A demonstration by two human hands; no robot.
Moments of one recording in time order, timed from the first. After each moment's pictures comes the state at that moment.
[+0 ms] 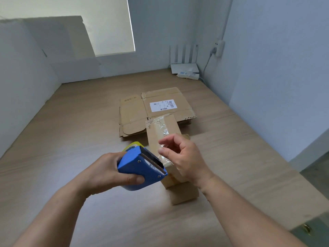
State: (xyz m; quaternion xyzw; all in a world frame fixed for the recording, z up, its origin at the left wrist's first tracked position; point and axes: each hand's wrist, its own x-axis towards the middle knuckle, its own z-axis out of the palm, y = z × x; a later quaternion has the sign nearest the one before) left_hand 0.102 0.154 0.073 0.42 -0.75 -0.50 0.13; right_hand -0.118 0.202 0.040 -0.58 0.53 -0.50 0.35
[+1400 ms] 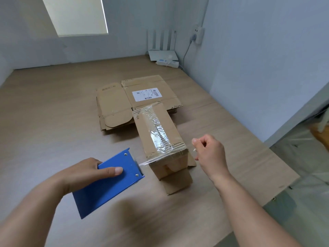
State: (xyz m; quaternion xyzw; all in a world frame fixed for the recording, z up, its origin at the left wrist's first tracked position) left_hand 0.142 0.099 0.017 0.50 -0.72 -0.48 -0.09; right_hand -0.159 0.222 -0.006 -0.38 0.80 -0.44 0.13
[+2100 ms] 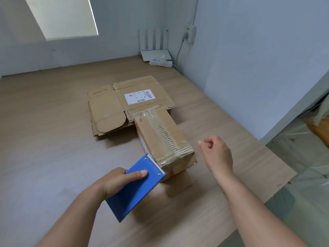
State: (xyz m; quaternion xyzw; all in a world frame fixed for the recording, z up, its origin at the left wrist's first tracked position) left_hand 0.065 0.118 -0.026 0.52 -0.66 -0.53 -0.07; right_hand -0.200 0.223 -0.021 -0.30 0.89 -0.32 0.10
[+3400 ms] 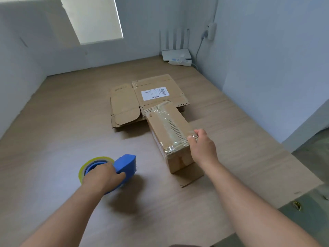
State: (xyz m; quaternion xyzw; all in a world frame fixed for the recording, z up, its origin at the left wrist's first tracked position) left_hand 0.101 0.135 -0.037 0.66 -0.73 -0.12 -0.15; right_hand -0.177 0.198 -0.024 -0.40 0.82 -0.34 0.22
